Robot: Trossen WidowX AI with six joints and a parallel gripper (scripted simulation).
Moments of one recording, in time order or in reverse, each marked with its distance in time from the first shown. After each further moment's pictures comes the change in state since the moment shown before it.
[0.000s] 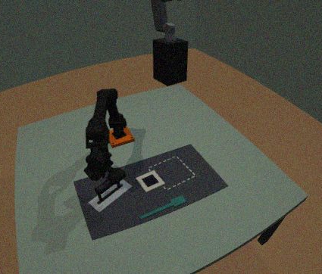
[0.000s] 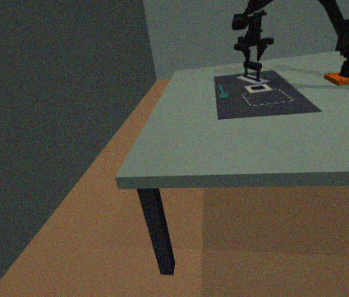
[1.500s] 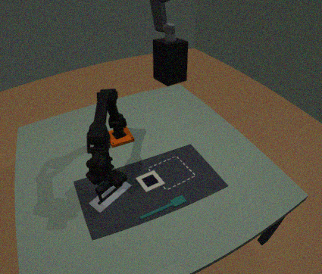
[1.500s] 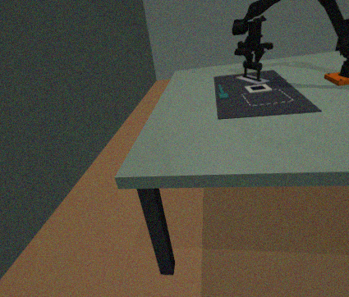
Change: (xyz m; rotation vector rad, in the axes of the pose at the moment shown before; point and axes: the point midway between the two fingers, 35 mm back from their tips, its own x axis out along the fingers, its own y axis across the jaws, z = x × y) arm 0.023 -0.001 -0.001 -0.054 0.001 -0.003
